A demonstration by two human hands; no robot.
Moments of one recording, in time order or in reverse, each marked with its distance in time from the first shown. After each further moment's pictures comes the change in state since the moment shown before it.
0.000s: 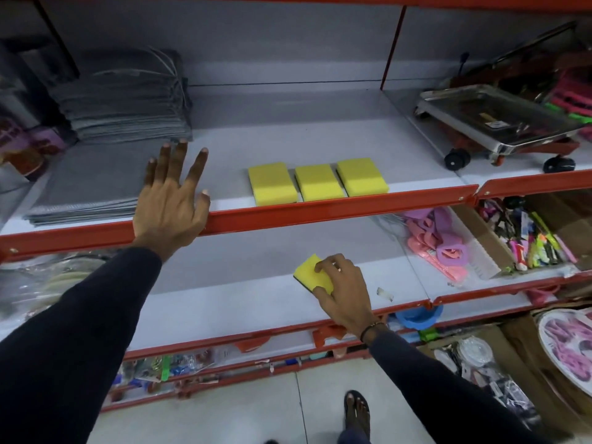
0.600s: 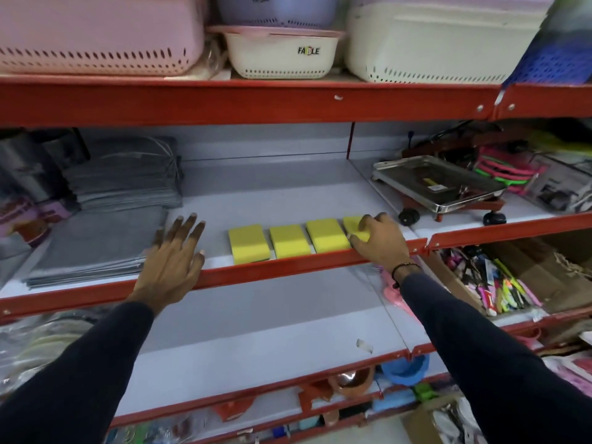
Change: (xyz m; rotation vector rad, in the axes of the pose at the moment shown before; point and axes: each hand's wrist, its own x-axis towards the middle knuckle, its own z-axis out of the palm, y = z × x) left_hand 0.002 0.020 -0.008 -0.053 -0.017 0.107; right_hand 0.131 0.048 -0.186 -0.268 0.113 0.267
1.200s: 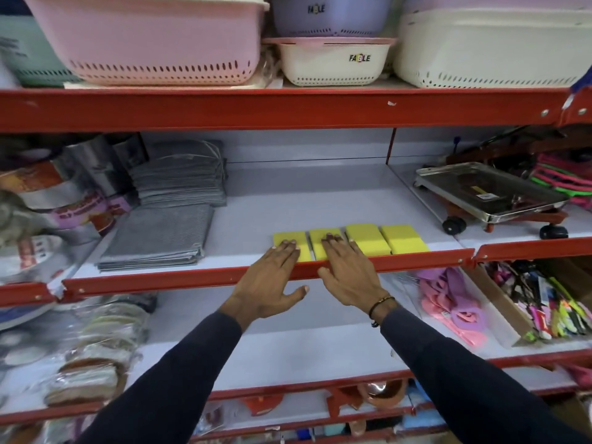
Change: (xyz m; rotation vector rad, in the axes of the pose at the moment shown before) left_hand -0.014 0.093 0.004 -0.149 -0.123 0.231; right_hand -0.063 -0.114 0.055 -0.093 -0.142 -0.471
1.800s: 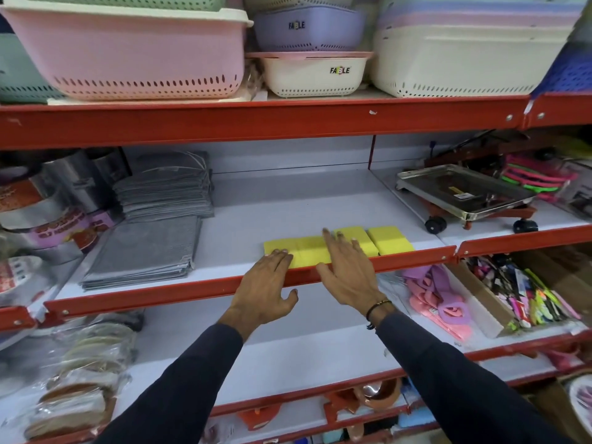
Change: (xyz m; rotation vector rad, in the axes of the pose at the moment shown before) left_hand 0.003 0.009 0.001 -0.037 0.094 -0.037; right_hand -0.007 -0.002 -0.012 0.129 0.118 0.162
